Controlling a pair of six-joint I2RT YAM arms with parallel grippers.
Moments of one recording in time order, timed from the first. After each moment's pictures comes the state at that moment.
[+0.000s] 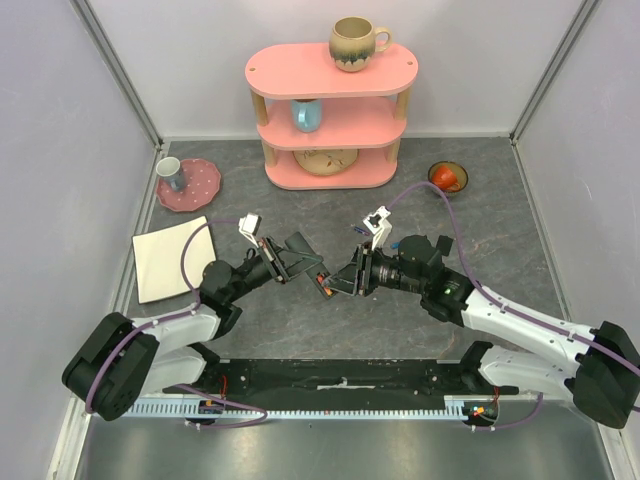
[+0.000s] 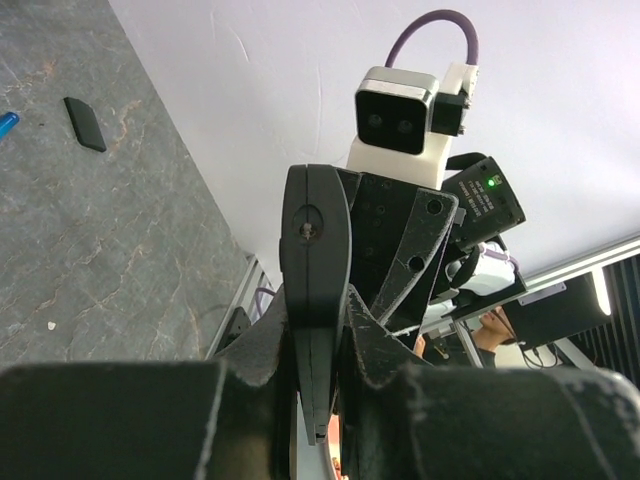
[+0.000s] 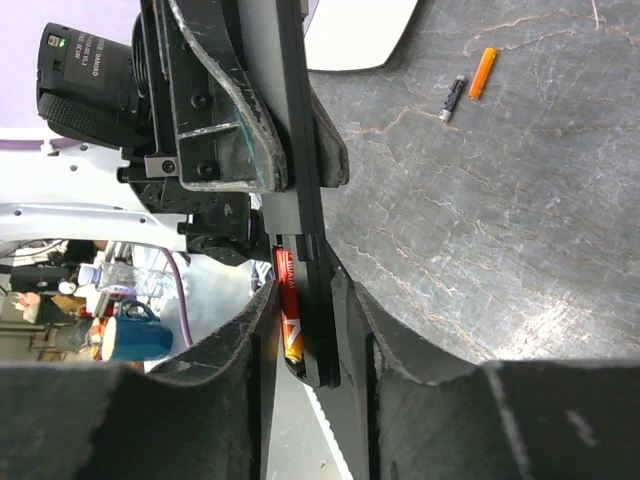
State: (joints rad) left arm -0.56 1.16 0.21 1.20 0.50 -1.32; right arm 0.86 1.06 0.62 0.19 -0.36 0.81
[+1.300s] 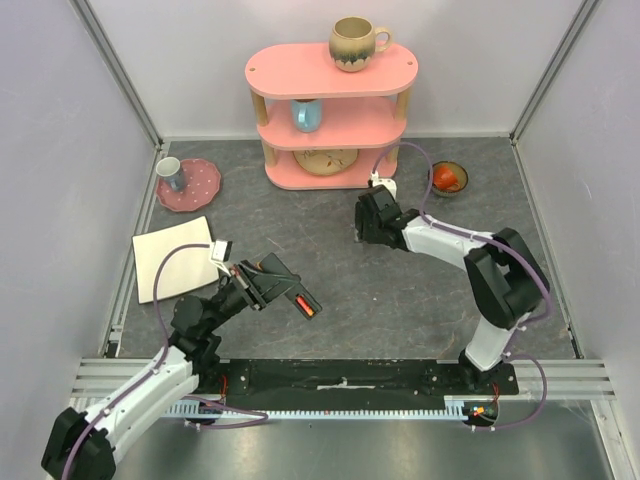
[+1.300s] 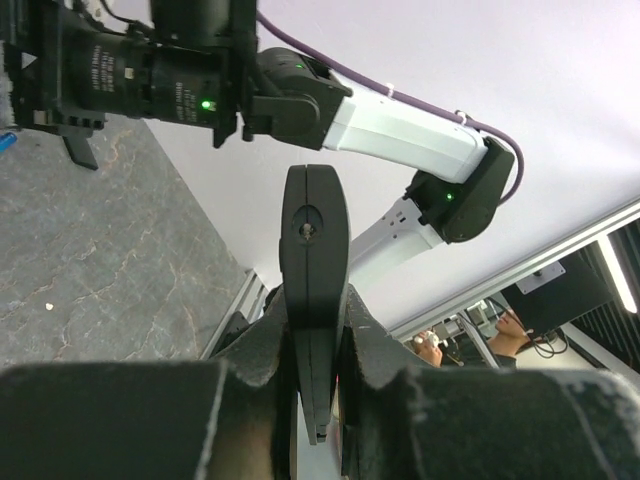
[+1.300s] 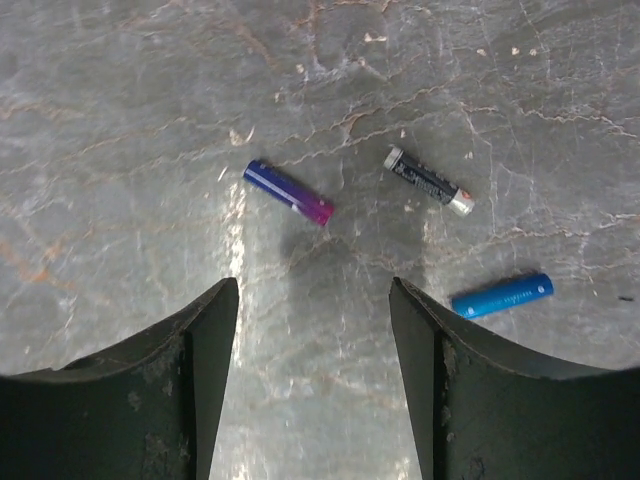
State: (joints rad) left arm -0.56 0.55 0.05 0.84 0.44 -1.27; right arm 0.59 1.72 1.08 -0.24 0.27 0.48
